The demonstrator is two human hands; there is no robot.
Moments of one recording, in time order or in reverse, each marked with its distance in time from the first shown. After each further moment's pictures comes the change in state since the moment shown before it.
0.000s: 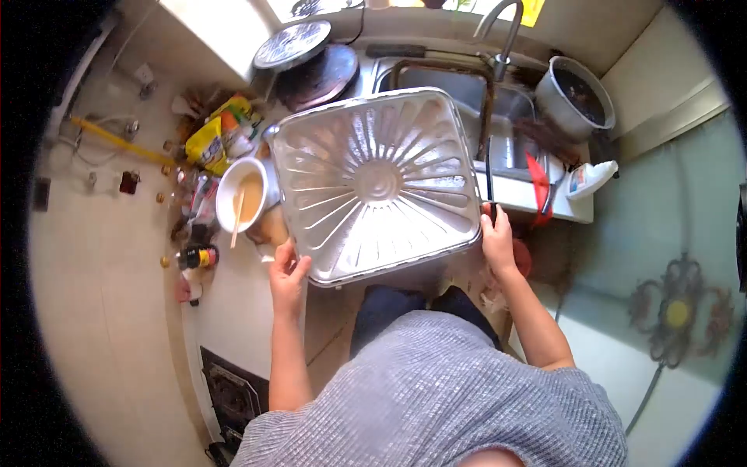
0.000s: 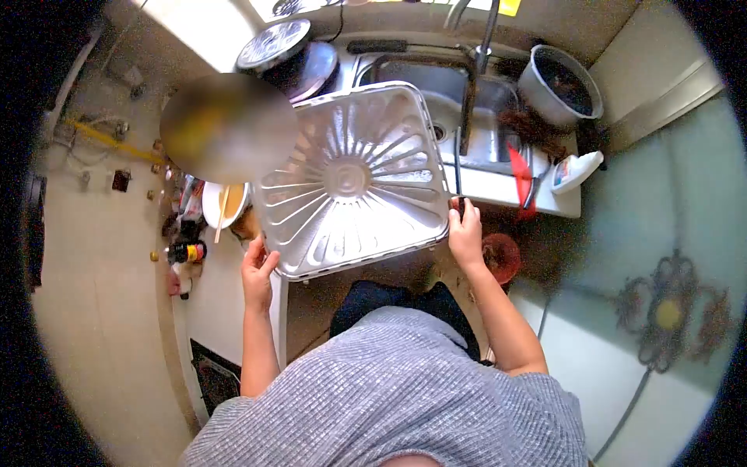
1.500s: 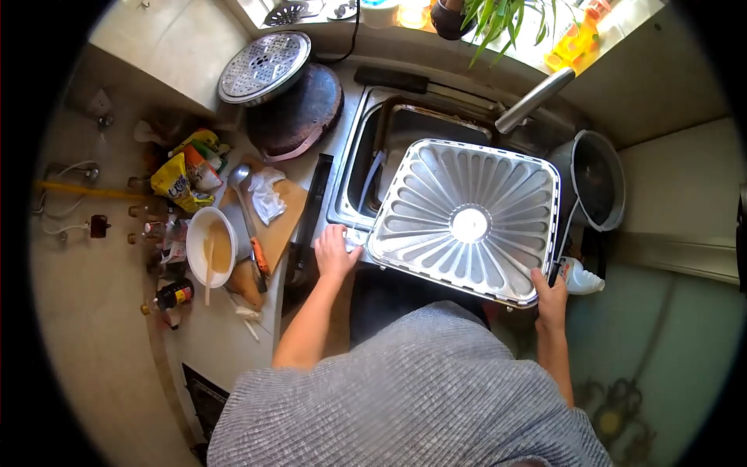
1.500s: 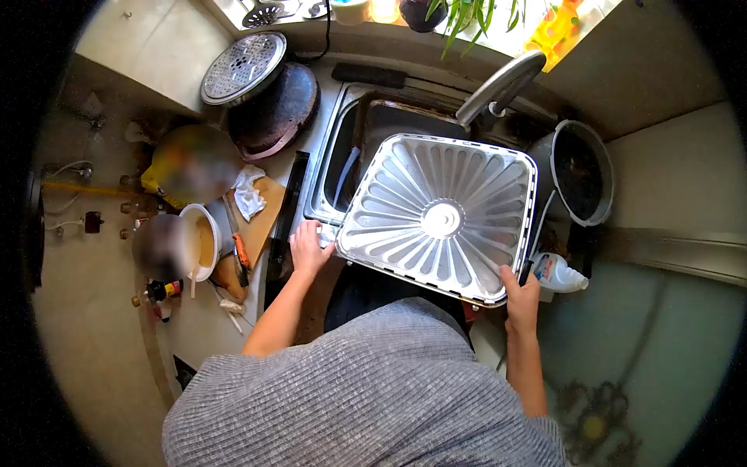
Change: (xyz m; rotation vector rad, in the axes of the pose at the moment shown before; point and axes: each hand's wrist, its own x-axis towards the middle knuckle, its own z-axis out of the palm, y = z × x) left_hand 0.225 -0.112 0.164 1.258 -0.070 0.224; right_hand 0.160 -0.044 -0.117 0.379 0.020 0.440
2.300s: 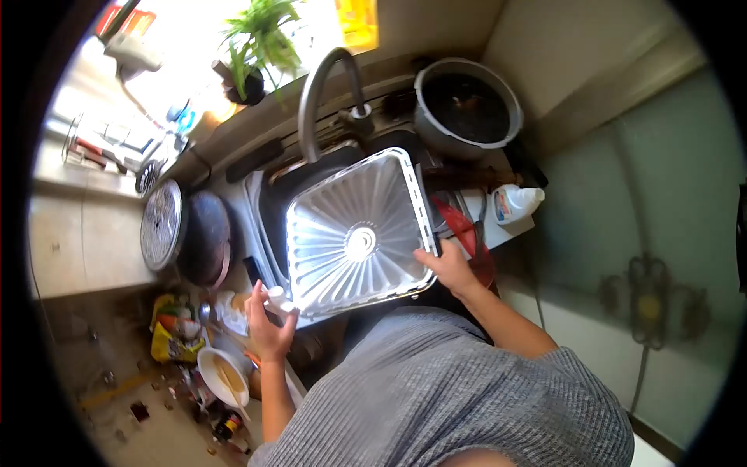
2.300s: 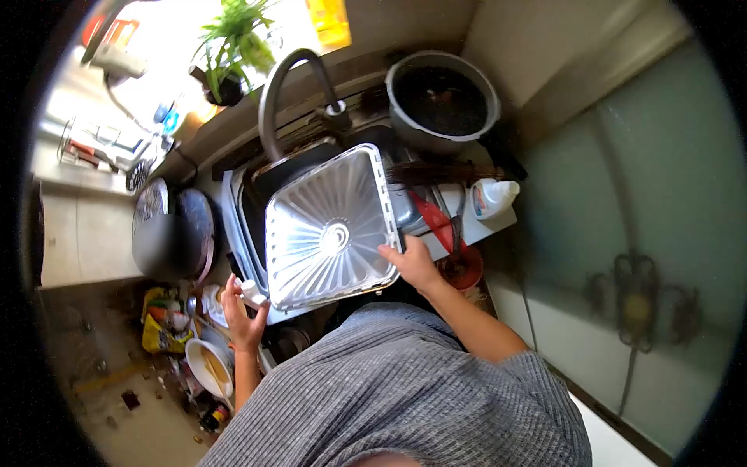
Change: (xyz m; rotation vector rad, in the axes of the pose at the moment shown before) left_hand 0.030 0.089 -0.145 -0.300 0.054 0.457; right_hand 0.014 0.055 0.020 0.103 -0.027 -0.059
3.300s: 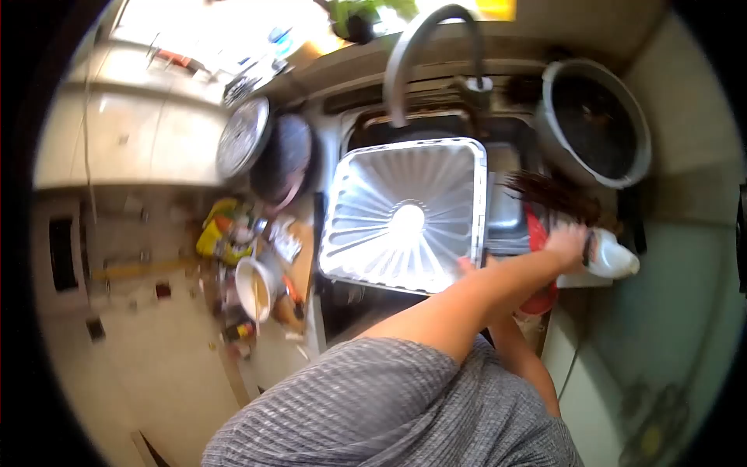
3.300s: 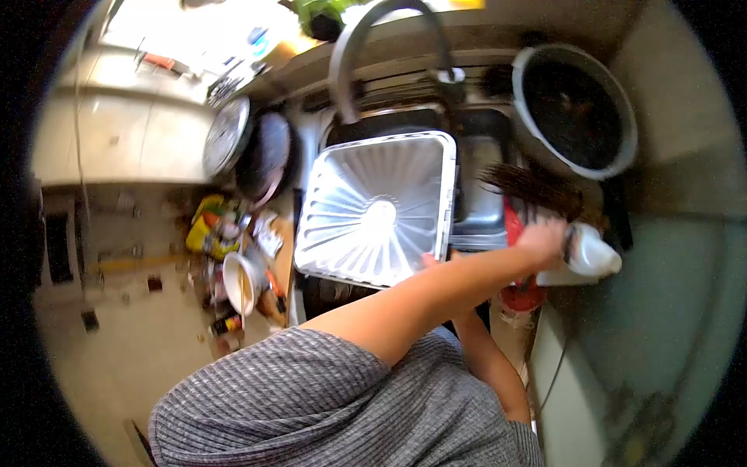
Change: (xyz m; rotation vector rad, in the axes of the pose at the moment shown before) left_hand 0.094 0.284 0.367 -0.067 -0.863 0.158; right_hand 0.017 -0.001 0.017 -0.195 -0.197 0.398
